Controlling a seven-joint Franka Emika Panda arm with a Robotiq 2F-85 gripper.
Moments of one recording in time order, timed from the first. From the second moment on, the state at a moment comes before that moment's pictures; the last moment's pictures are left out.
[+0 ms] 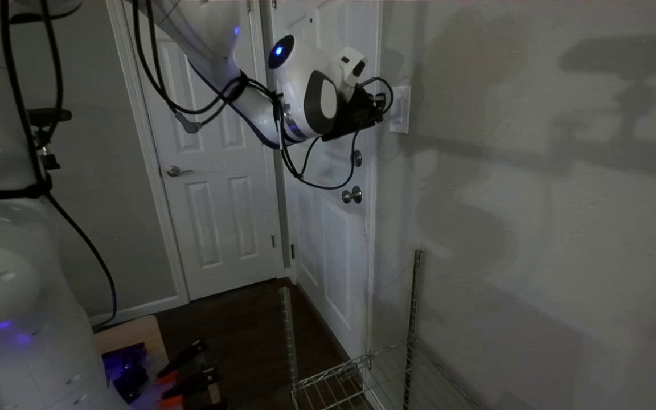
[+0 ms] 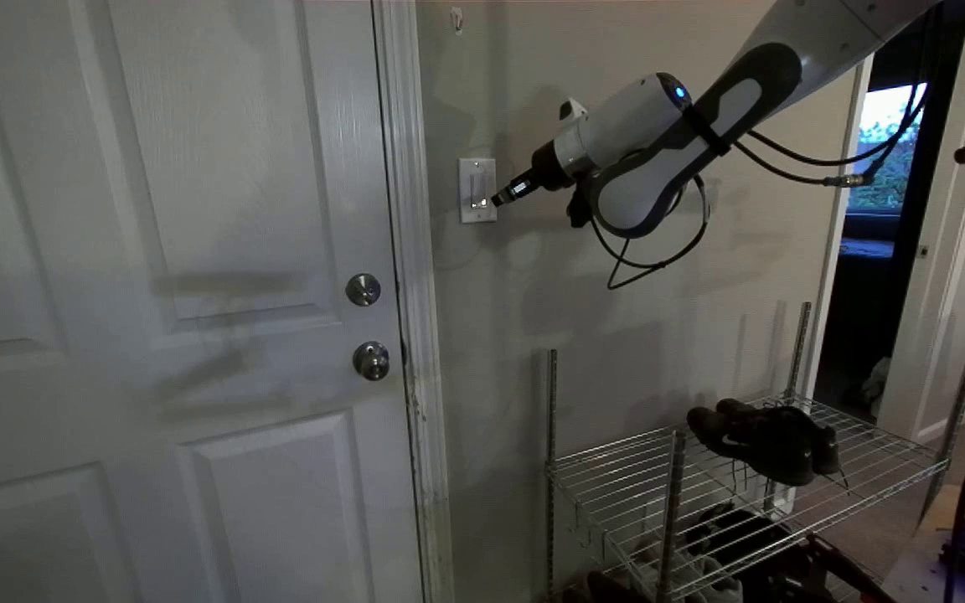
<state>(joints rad) 0.02 0.07 0.06 -2.17 -0.34 3.45 -0.04</state>
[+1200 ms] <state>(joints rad) 0.02 0.10 0.05 -2.15 -0.34 3.45 -0.04</state>
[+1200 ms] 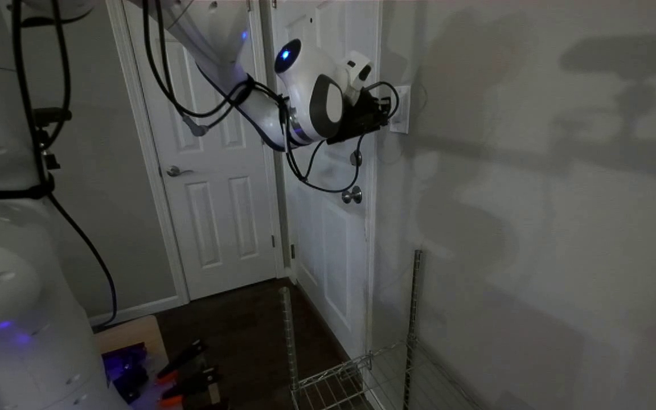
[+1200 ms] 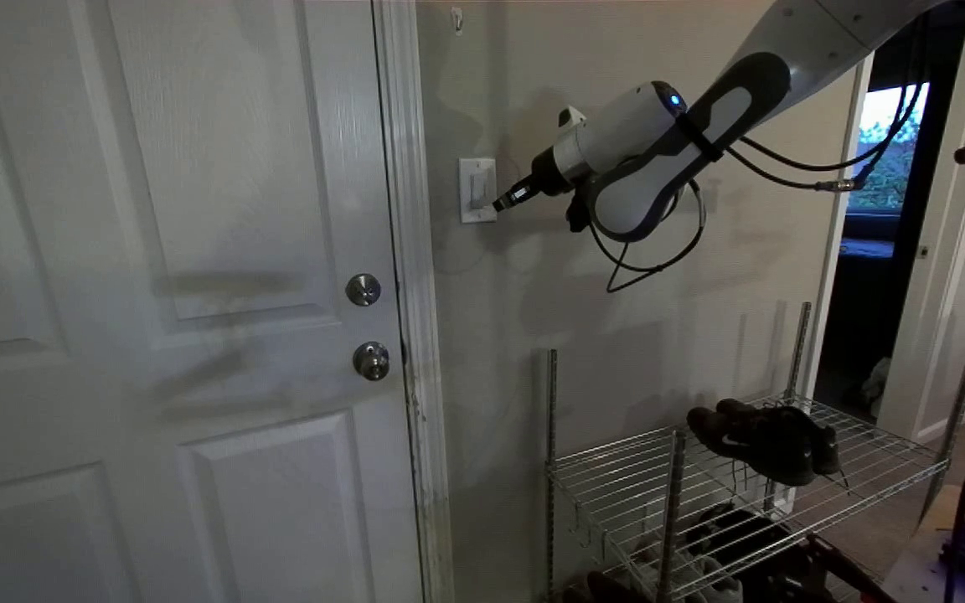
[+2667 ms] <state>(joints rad) 0.00 0.16 0.08 -2.01 -0.34 3.45 0.11</state>
